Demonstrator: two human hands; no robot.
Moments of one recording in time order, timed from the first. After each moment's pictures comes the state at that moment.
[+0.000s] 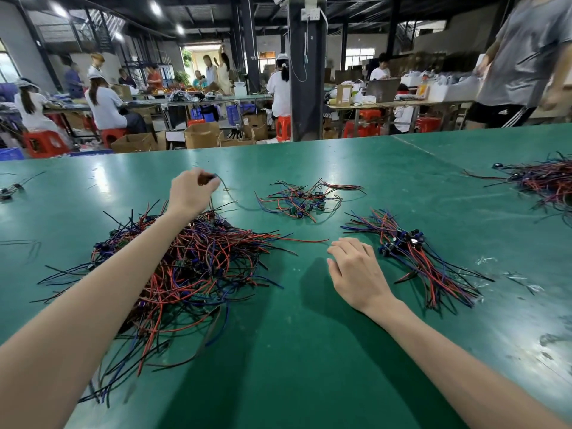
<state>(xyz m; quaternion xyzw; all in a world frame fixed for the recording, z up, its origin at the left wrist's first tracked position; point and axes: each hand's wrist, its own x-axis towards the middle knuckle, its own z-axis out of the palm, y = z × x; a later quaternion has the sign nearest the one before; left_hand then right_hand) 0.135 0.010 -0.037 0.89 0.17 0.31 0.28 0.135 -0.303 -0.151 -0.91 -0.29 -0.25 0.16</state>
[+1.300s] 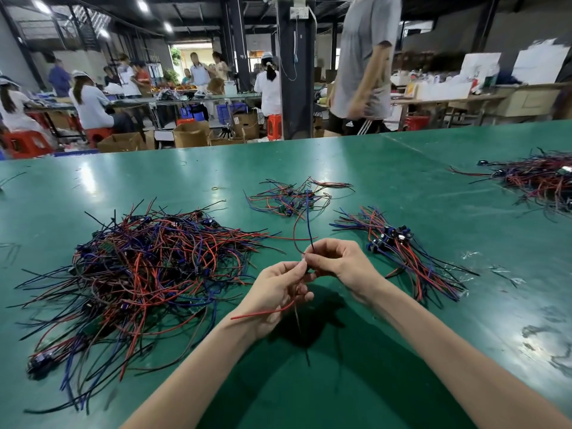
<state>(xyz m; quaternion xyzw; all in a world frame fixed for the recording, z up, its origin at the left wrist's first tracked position) 0.048 -0.174 -0.117 0.53 0.08 -0.03 0.84 0.114 -0.304 -0.112 -0.66 -0.23 0.12 0.70</state>
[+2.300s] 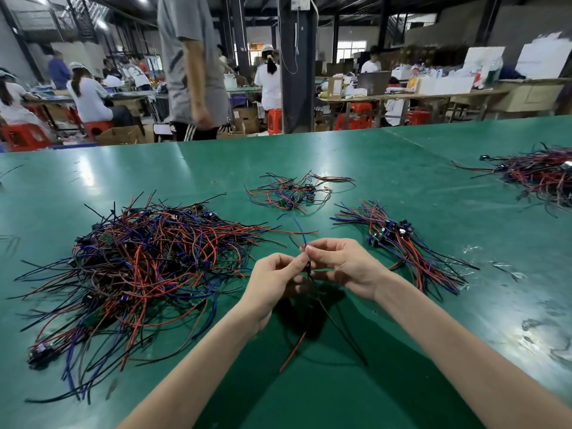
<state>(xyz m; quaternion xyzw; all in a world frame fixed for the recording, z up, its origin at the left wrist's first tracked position) 0.046 -0.171 -0.125 0.62 0.08 0.05 0.78 0.114 -0.306 -0.111 -0.58 -0.14 0.28 0.75</state>
